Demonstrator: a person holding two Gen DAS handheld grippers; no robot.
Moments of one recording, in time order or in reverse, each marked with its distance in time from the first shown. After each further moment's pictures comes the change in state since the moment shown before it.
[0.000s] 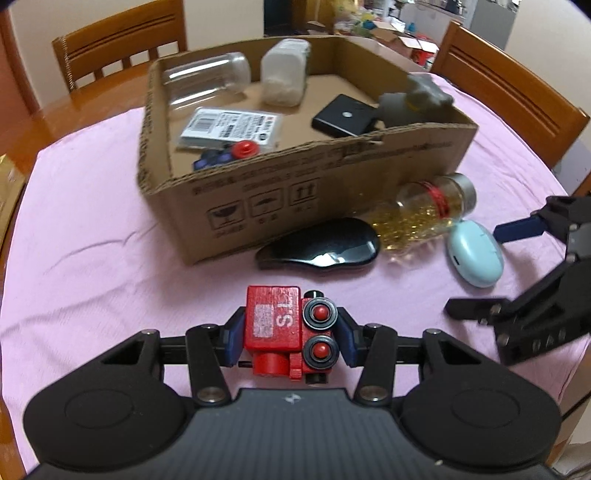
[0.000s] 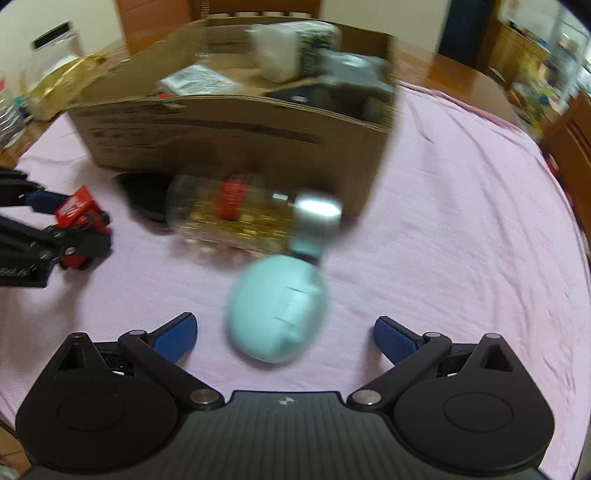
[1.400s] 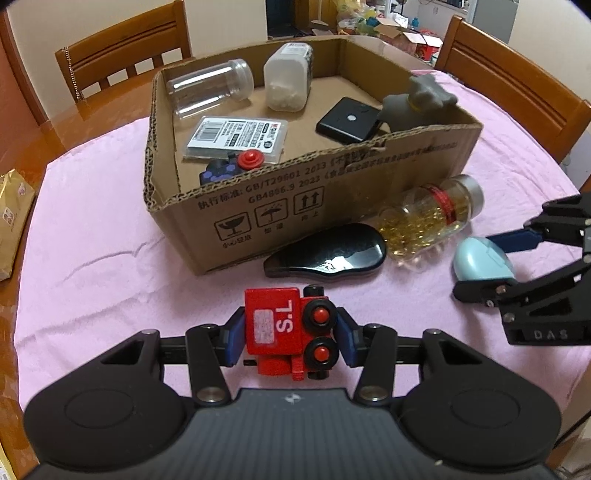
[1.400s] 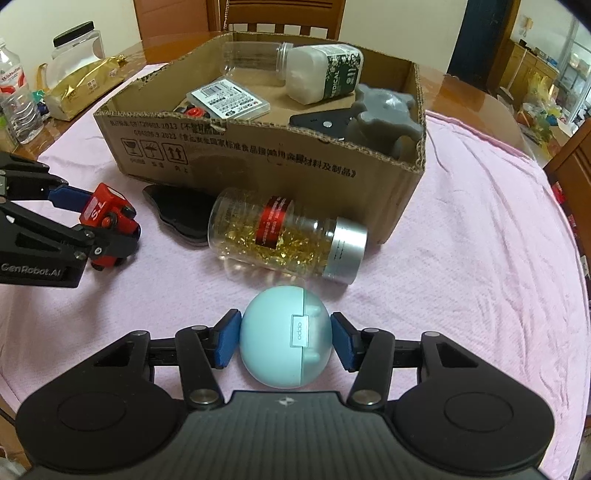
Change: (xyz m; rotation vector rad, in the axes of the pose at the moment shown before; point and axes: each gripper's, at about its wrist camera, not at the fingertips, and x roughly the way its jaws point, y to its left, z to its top) left arm -0.001 -0.001 0.003 0.026 0.001 0.048; right arm -0.009 0.011 0.006 -0.034 -0.026 0.006
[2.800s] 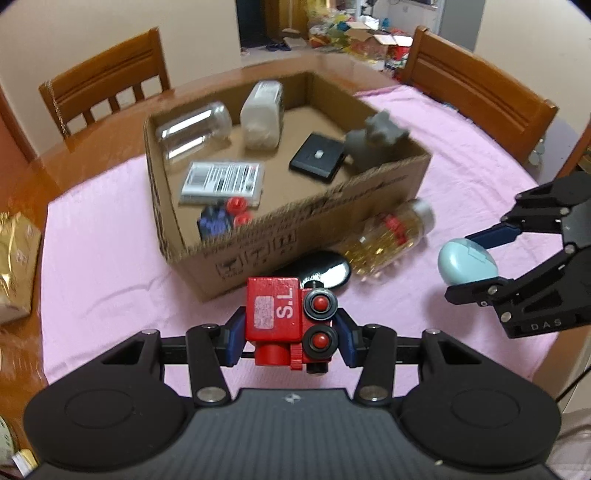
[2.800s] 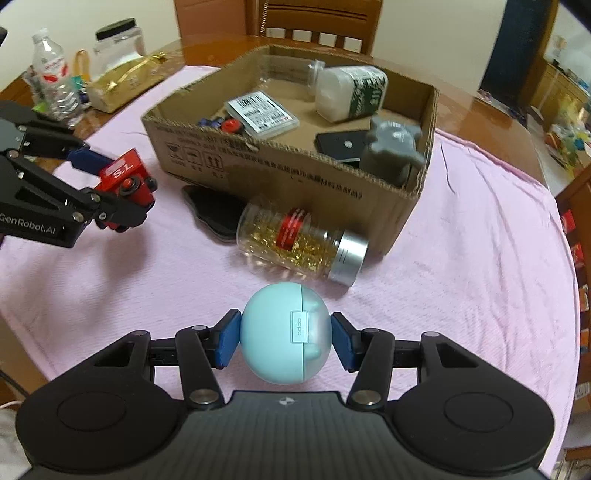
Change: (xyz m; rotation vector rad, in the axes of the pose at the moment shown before) left arm -0.054 -0.006 0.016 0.081 -0.021 -0.050; right arm -0.047 -0.006 0.004 -0.102 0.001 0.080
